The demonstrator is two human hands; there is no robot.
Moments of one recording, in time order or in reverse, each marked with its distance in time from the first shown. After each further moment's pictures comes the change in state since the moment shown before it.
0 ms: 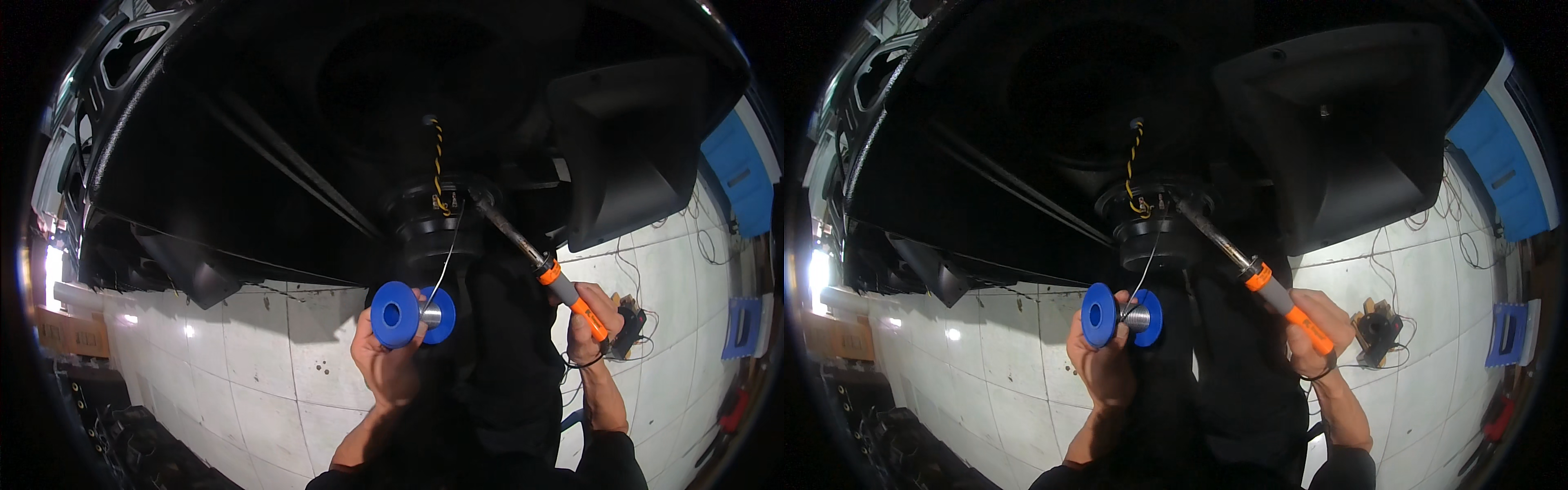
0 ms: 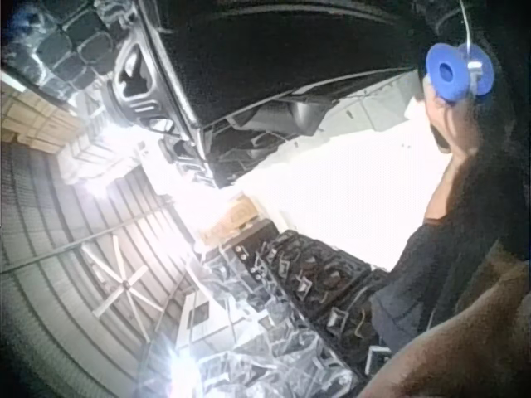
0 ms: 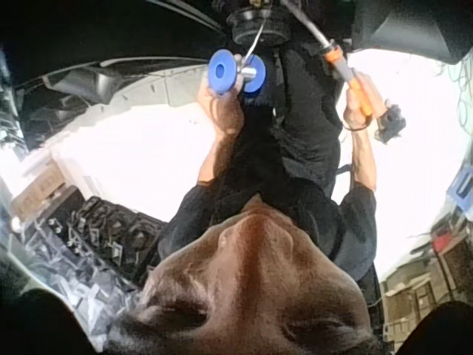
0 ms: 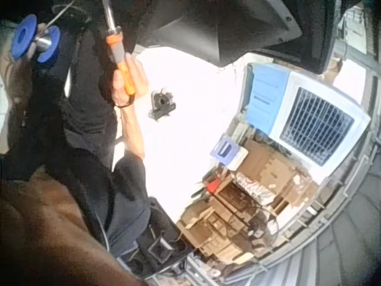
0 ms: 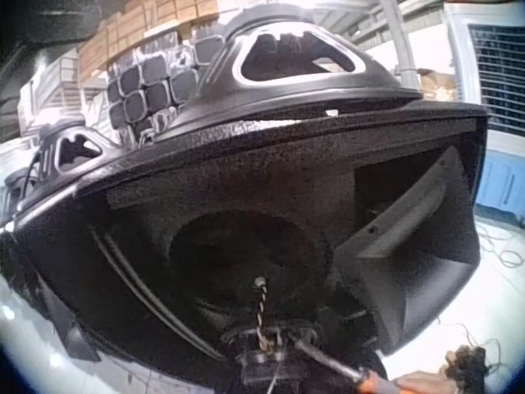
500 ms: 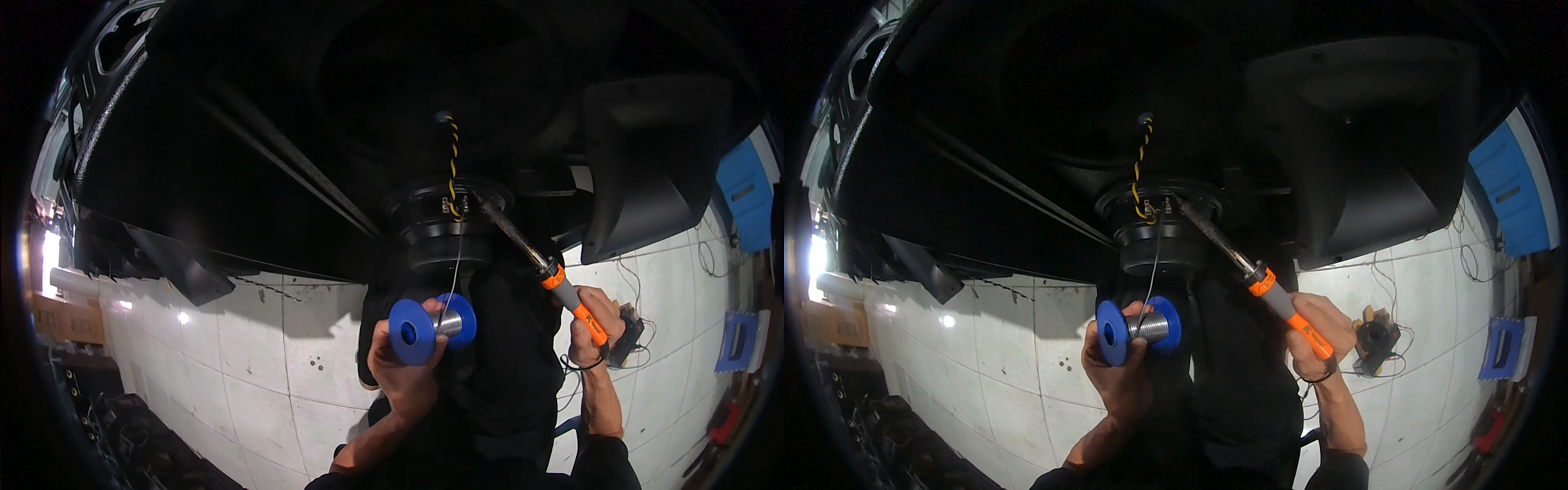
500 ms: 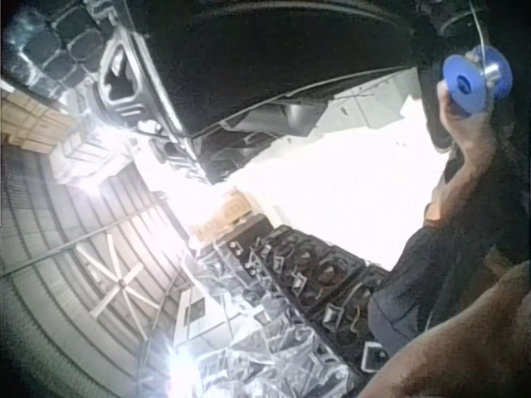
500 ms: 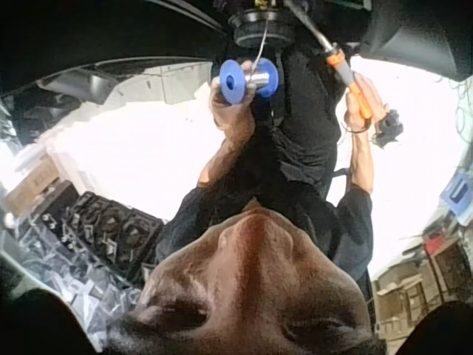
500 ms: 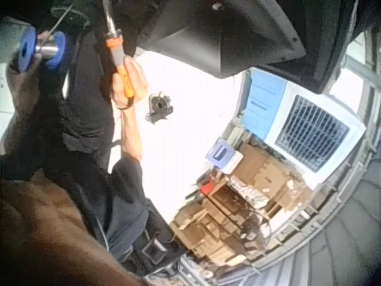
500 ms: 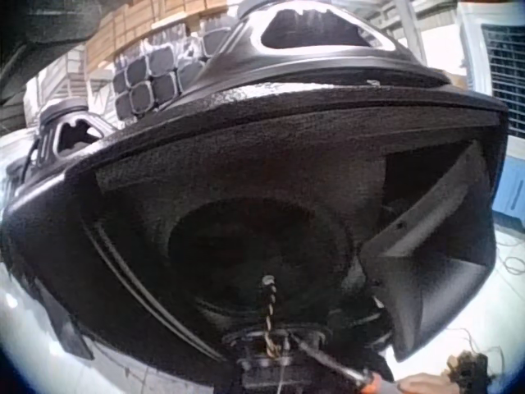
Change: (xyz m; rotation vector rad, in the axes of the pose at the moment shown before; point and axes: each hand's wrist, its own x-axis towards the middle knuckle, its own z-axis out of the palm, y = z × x) left_hand -0.005 -0.025 0.013 -0.075 -0.002 0.116; right_hand 0.007 0.018 -0.008 -0.070 -0.086 -0.034
